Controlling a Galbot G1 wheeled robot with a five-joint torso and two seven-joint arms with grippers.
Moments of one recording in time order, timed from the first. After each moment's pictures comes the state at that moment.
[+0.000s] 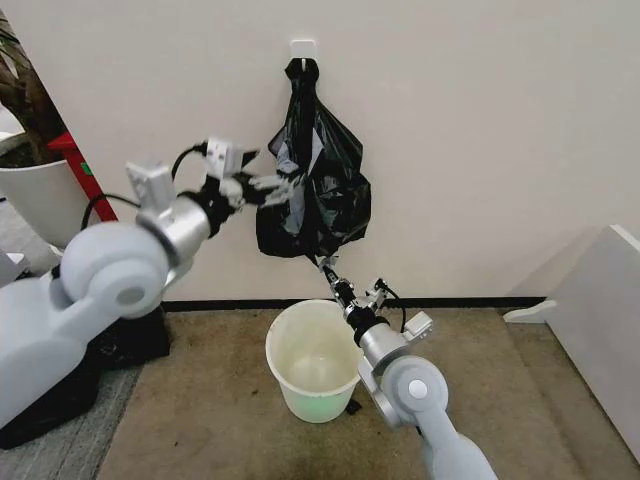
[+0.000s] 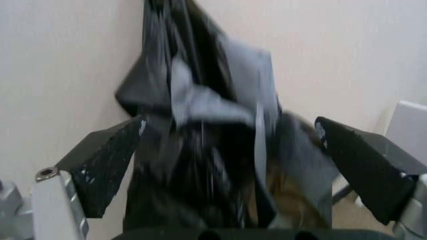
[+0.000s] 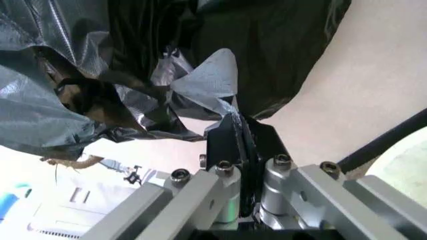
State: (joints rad) left arm 0.53 -0.49 -0.02 -2.25 -1.25 0.33 -0.33; right arm -1.18 1.44 0.14 2.04 1.34 -0.15 0.30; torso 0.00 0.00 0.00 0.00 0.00
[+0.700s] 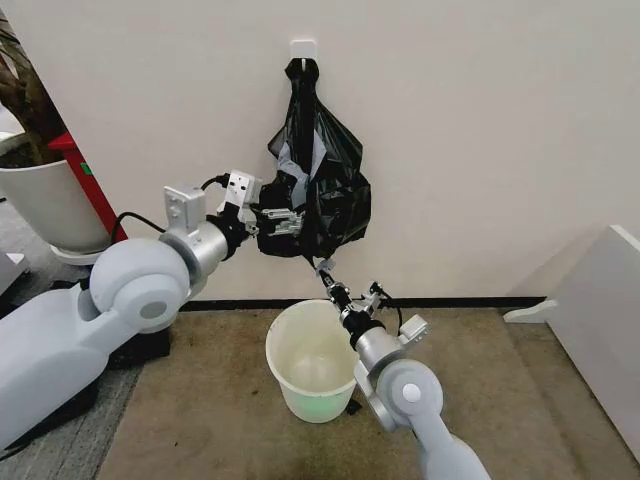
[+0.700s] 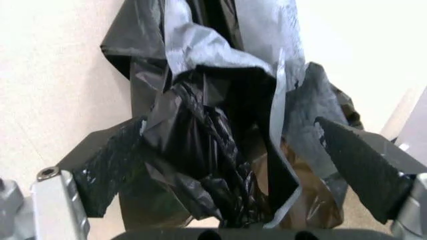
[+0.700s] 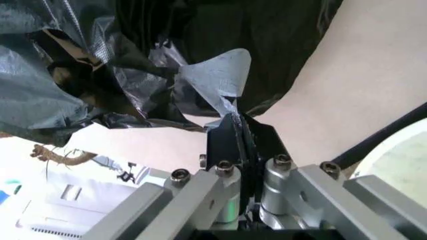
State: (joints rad) left arm 0.40 -0.60 0.11 -2.22 -1.28 0.50 -0.49; right arm -1.20 1.44 0.14 2.03 1.30 -0.15 0.29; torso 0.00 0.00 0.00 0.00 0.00
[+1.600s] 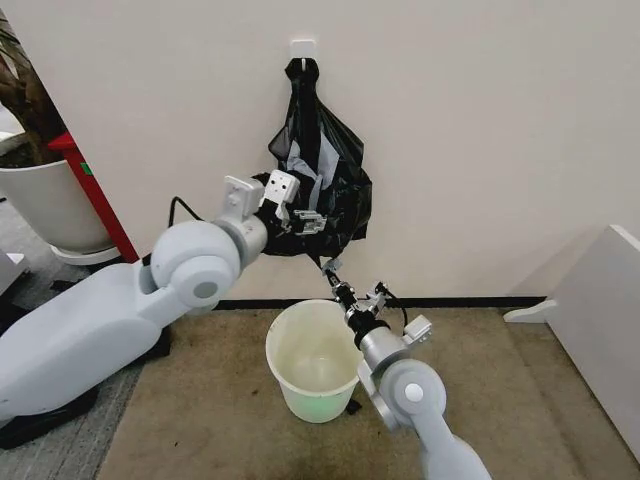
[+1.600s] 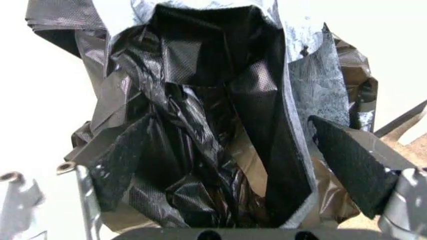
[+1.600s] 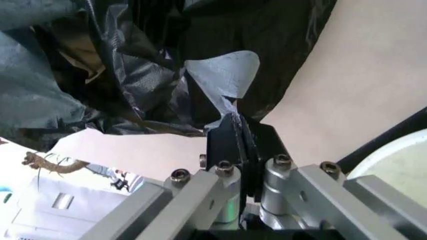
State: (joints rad) left arm 0.18 -0.76 0.35 -2.13 -1.30 0.65 -0.68; right arm -1.20 1.46 0.16 2.02 1.27 -0.15 0.29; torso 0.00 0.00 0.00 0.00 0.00
